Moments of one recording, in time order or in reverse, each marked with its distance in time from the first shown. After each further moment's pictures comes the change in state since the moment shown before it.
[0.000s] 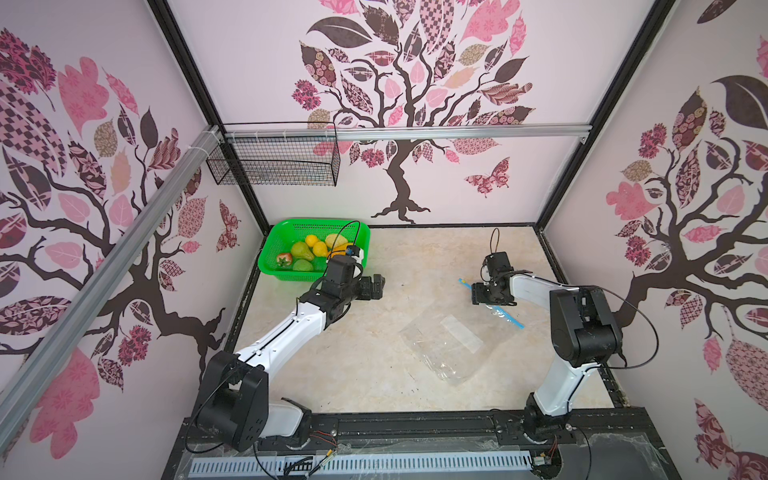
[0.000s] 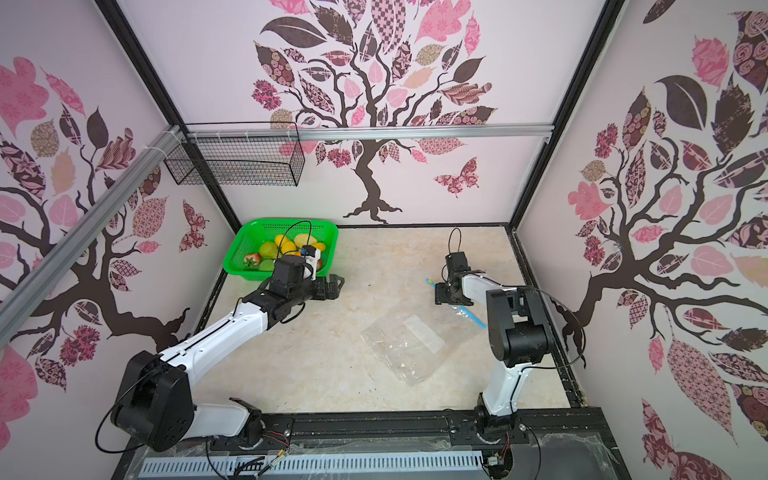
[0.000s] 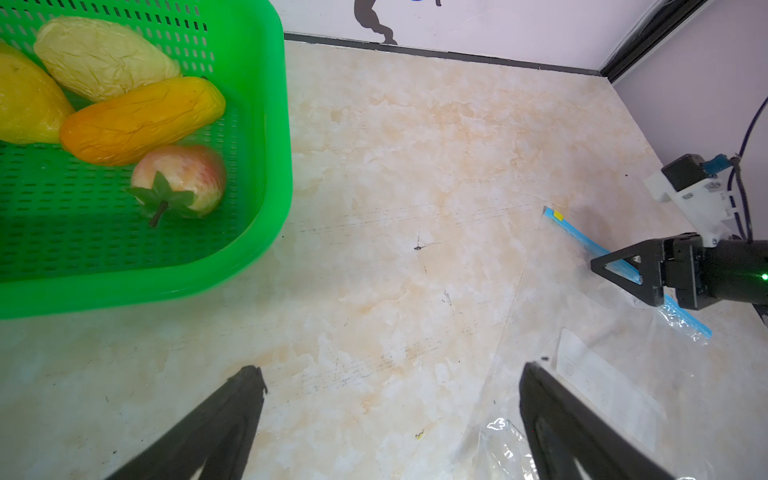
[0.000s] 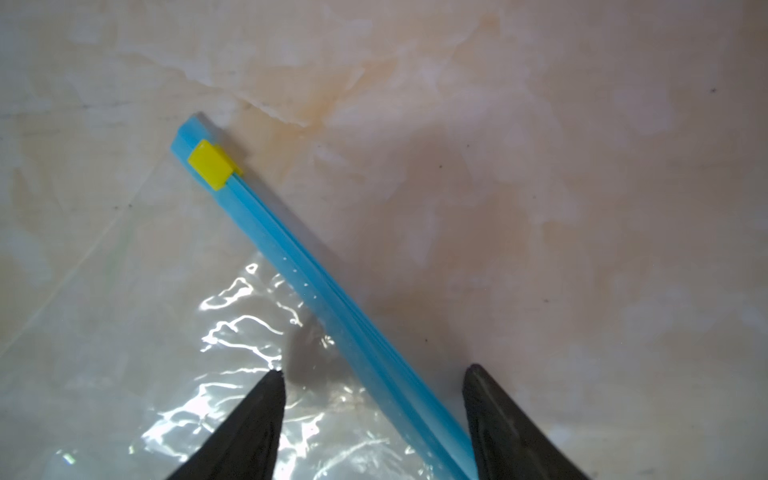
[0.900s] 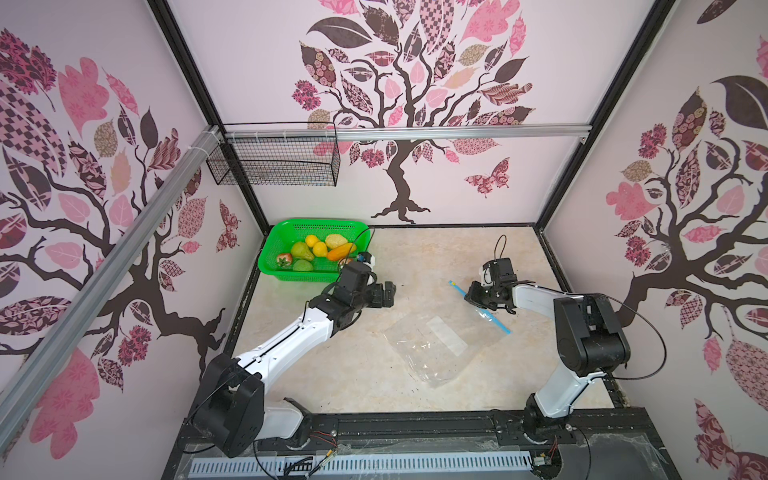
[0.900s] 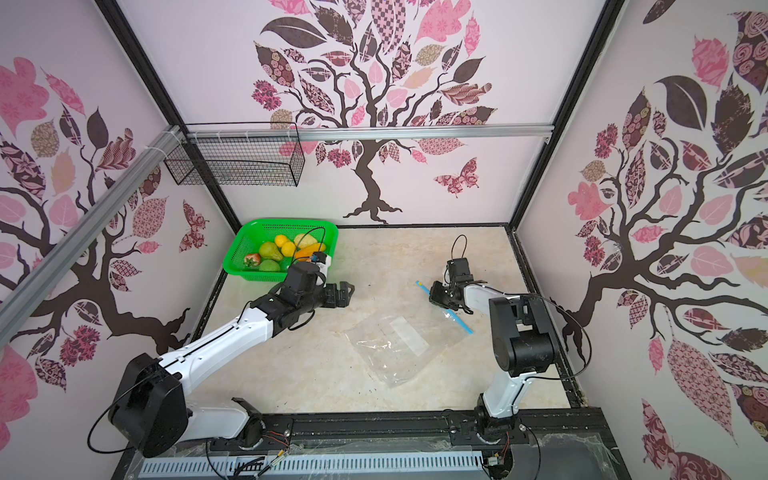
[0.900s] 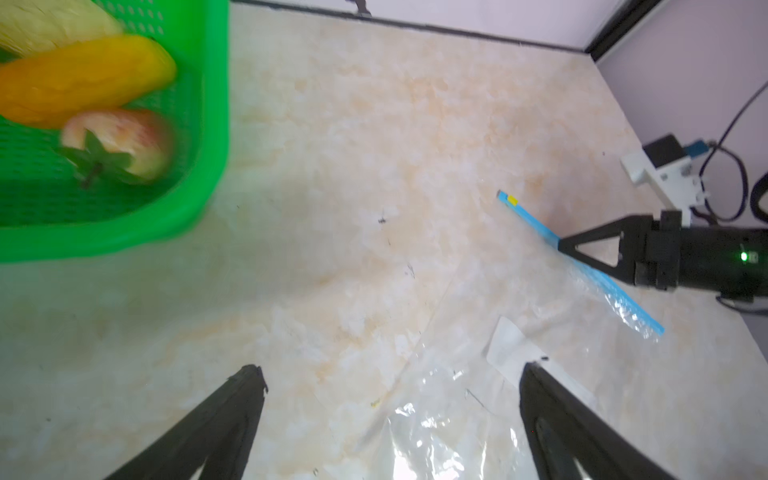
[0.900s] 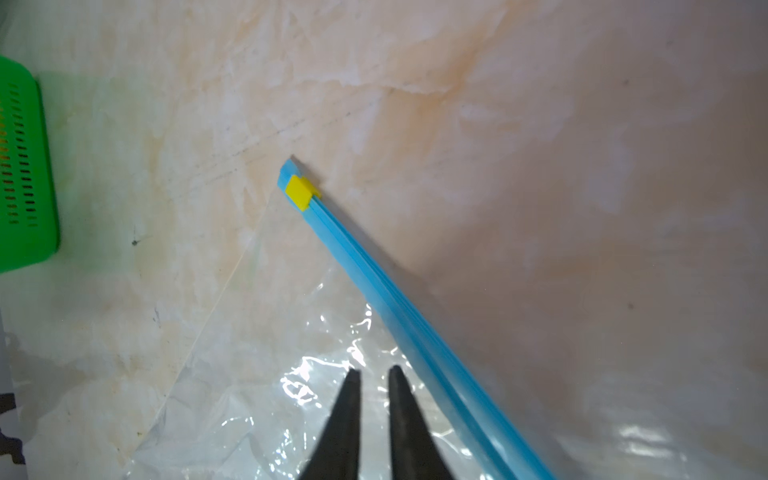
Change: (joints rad) left arm -0.175 -0.021 0.007 -0.103 -0.089 -0.114; right arm 0.000 -0.083 -0.135 0.197 -0.315 0.299
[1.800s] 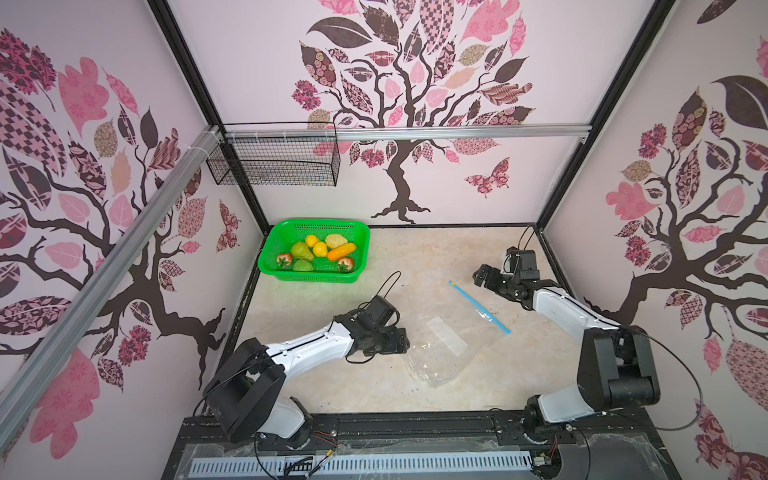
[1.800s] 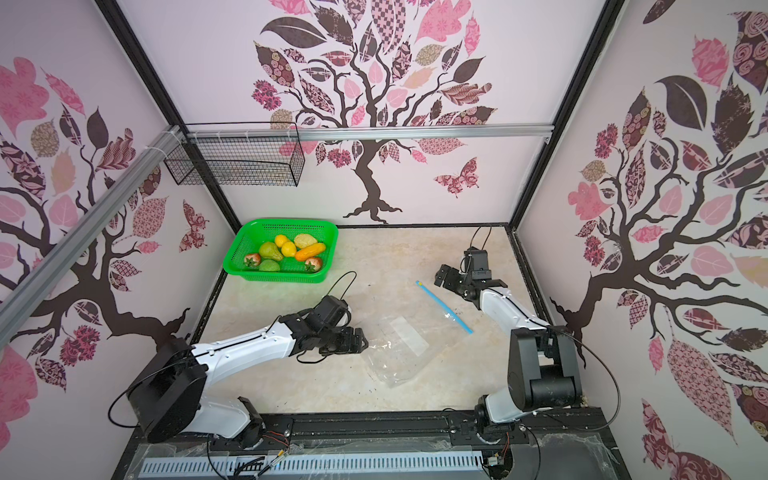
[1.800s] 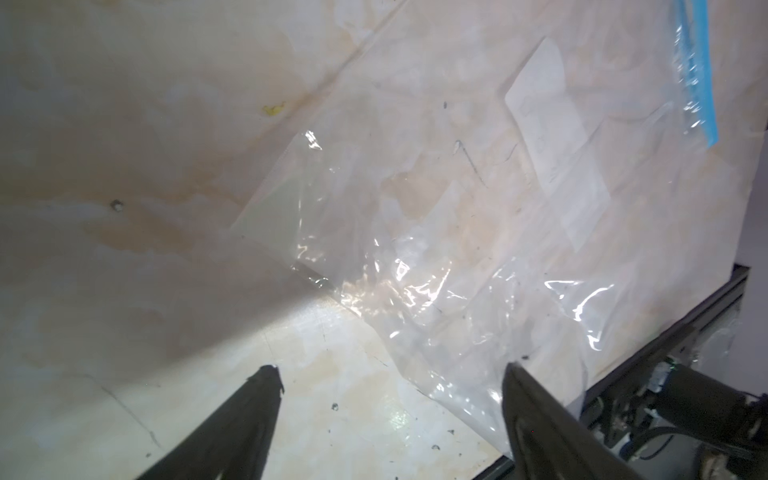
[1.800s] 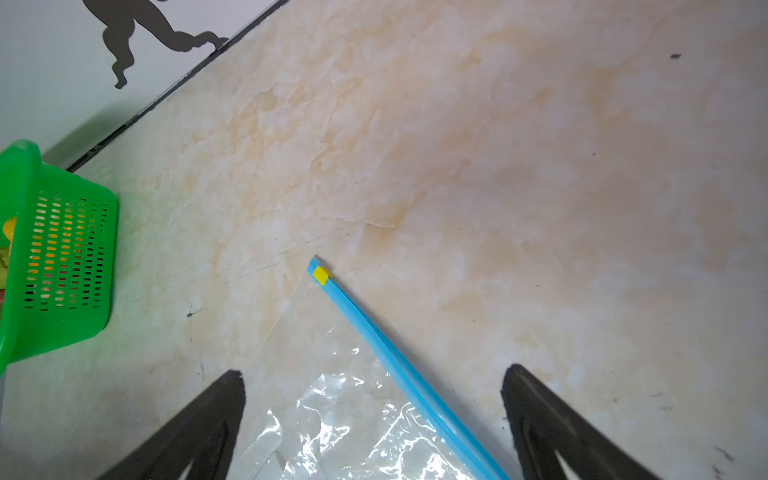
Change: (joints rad) left arm -0.171 0.126 -0.139 -0.112 0.227 -0.299; right arm -0.072 -0.257 -0.008 -0.027 0.150 0.007
